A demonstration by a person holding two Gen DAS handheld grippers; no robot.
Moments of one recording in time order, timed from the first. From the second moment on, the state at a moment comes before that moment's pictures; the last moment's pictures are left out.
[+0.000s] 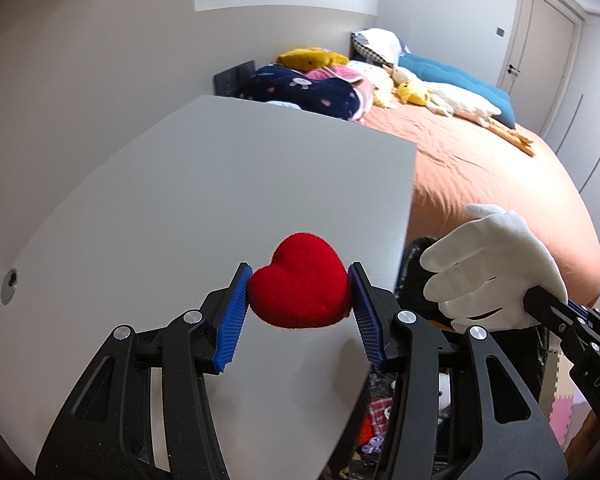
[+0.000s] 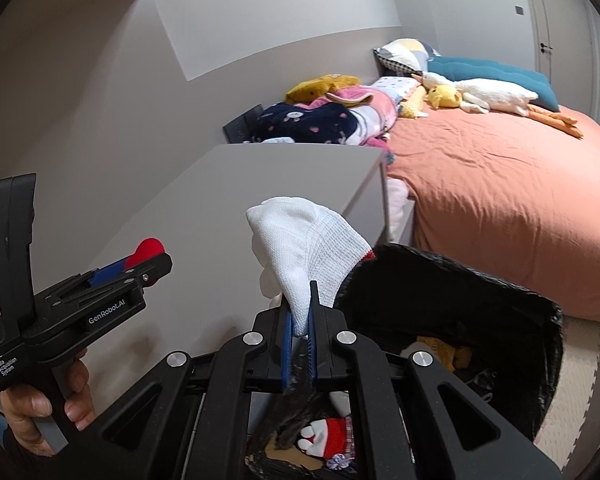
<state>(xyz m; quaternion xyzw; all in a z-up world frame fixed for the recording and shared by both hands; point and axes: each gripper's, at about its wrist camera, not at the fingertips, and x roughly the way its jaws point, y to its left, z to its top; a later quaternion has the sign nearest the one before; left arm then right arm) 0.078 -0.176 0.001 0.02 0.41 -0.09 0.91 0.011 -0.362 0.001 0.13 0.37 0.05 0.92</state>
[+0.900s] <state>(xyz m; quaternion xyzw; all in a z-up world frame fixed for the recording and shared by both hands) 0.051 -0.271 -0.010 0.08 0.42 -0.21 0.88 -0.042 -0.453 -0.002 0.17 0.35 -0.05 0.92</state>
